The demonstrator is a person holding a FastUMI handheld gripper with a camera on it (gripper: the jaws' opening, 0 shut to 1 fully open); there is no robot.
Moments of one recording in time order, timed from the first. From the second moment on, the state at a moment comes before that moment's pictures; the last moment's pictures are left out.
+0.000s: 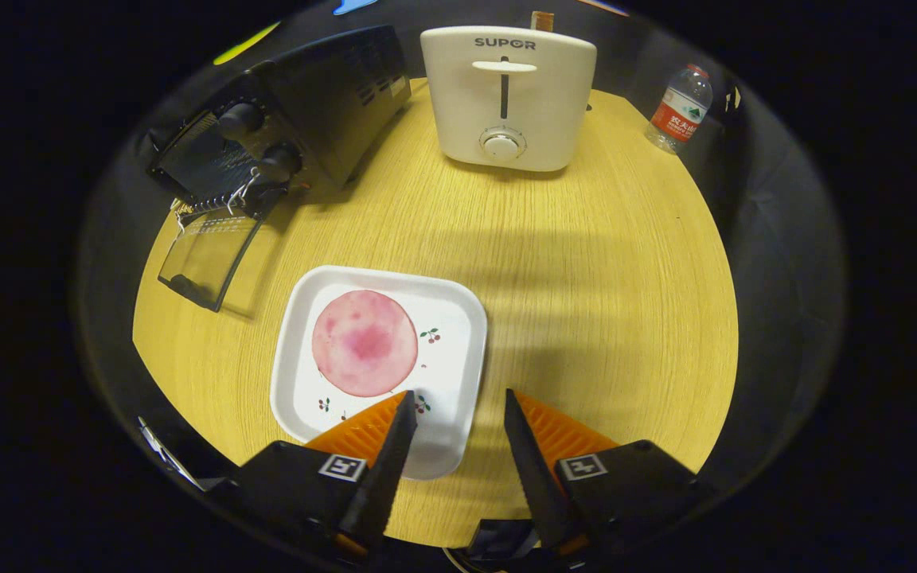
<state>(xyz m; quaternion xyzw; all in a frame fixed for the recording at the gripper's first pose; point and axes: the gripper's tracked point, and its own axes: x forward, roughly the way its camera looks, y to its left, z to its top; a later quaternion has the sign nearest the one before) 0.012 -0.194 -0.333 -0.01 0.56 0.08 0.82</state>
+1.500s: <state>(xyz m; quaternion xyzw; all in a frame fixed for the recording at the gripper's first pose) -0.065 -0.151 -0.277 0.38 0.52 0.02 0.76</state>
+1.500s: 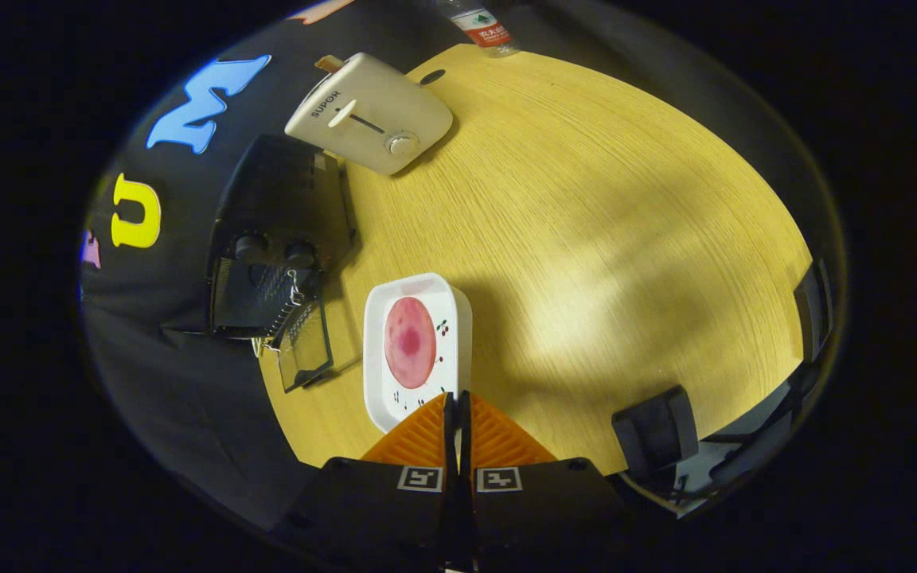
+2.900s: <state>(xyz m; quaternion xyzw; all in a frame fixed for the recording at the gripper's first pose) 0.000 0.076 -0.195 0.50 0.44 0.09 0.74</state>
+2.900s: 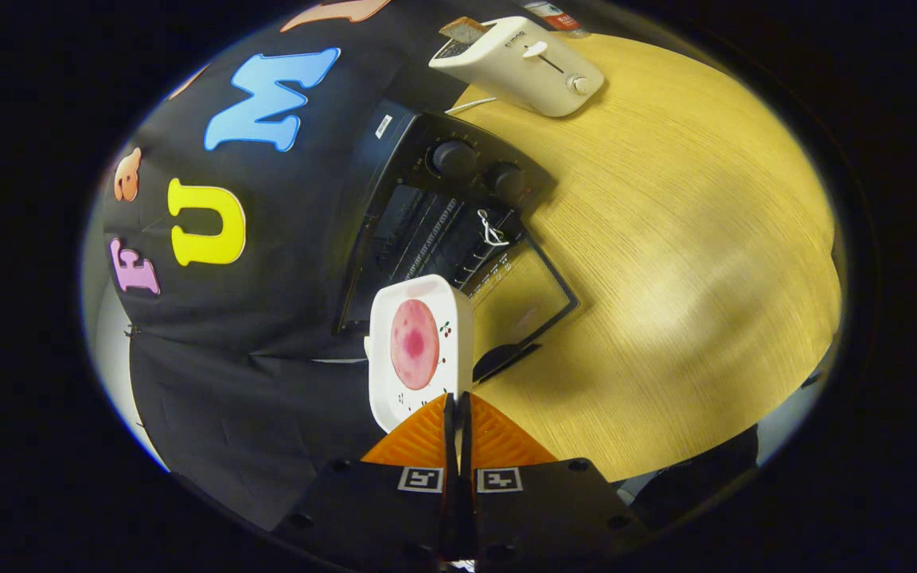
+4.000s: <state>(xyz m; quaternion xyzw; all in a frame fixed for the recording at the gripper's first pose) 0.152 0.121 -0.233 0.62 0.36 0.00 0.70</state>
